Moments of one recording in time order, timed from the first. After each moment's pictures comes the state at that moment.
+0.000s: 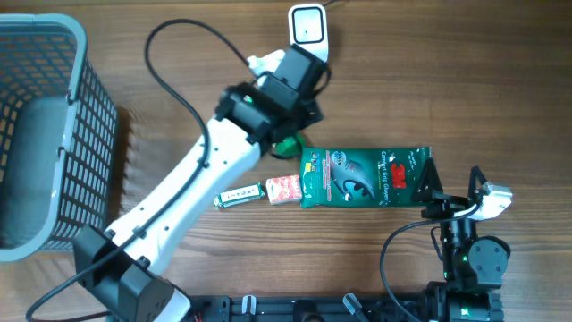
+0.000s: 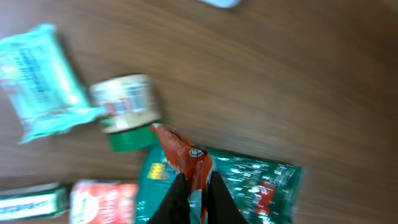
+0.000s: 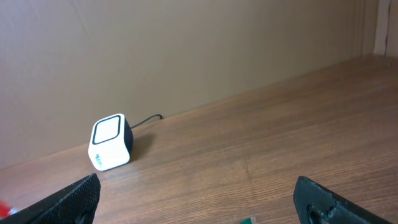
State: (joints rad) left arm -0.68 1.68 1.61 -0.91 -0.13 -0.96; right arm -0.08 0.02 0.01 0.00 -0.02 0.30
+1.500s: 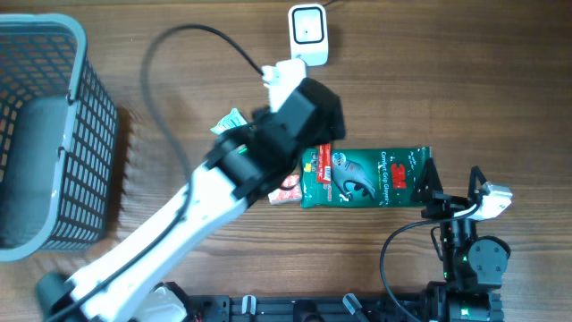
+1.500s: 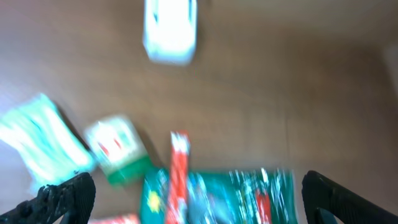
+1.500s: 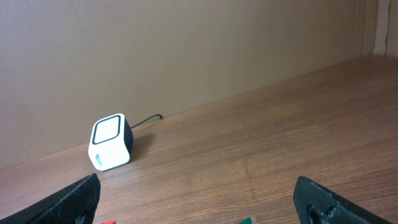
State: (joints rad) left arm -0.80 1.44 1.43 -0.71 -0.40 -0.76; right arm -0.08 0.02 0.01 0.00 -0.02 0.30
